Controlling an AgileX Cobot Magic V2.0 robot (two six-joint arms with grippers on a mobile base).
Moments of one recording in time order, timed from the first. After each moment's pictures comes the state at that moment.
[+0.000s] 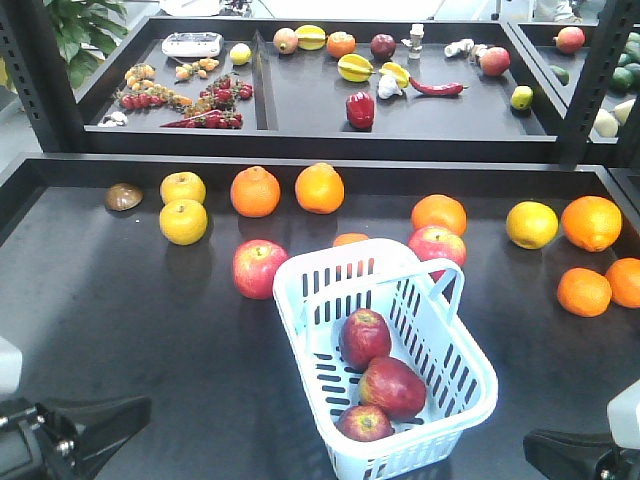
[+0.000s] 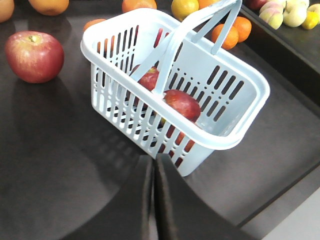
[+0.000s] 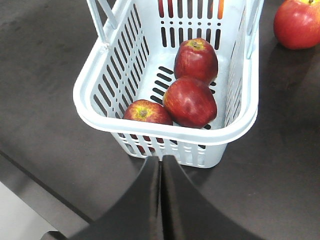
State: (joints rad) left arm -0.54 0.76 -0.33 -0.80 0.20 0.56; right arm 0.26 0.59 -0.32 0.53 0.56 -0.55
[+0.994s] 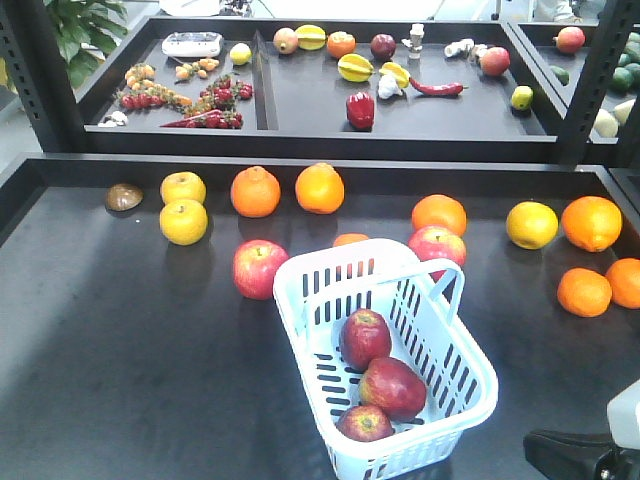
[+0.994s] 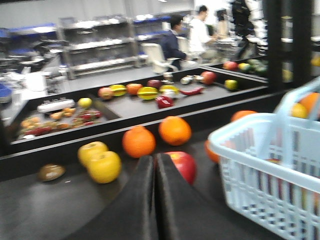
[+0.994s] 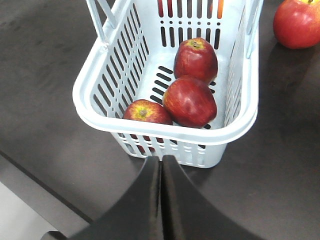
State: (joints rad) left arm -0.27 0.00 0.03 -0.16 0.04 0.26; right arm 0.26 0.59 -0.32 0.53 0.56 -0.55
